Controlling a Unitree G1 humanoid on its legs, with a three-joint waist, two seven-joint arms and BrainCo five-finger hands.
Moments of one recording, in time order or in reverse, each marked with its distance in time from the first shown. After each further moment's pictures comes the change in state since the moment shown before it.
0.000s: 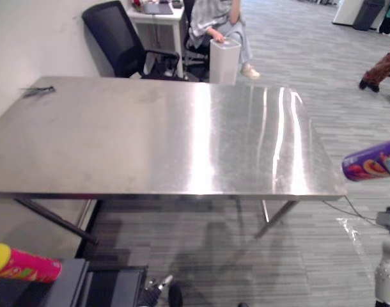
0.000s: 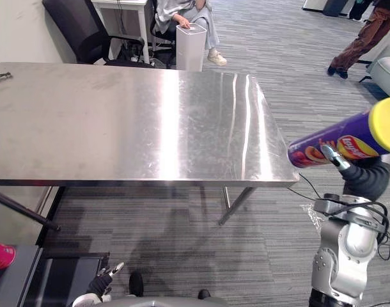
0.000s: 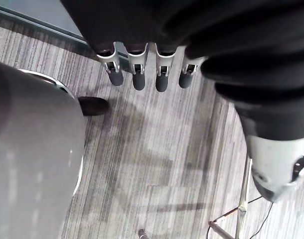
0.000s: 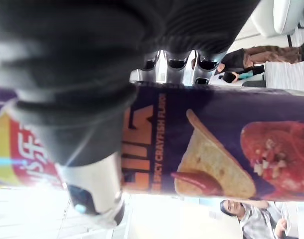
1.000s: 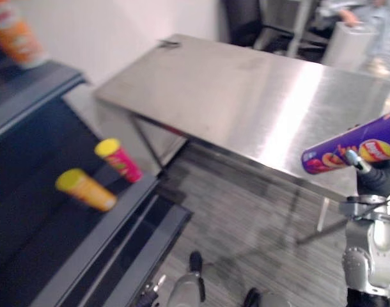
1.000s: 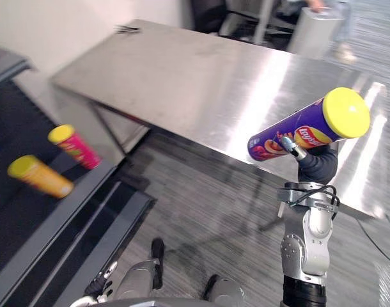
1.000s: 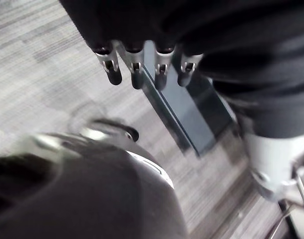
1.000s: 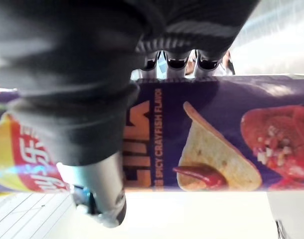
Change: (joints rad) left arm 0.030 -0.018 0.110 0.000 -0.130 0.033 -0.069; right arm -0.088 0.056 0.239 0.013 0.070 0.004 -0.004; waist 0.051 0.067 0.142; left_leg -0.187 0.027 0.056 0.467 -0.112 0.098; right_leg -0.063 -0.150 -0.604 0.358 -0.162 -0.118
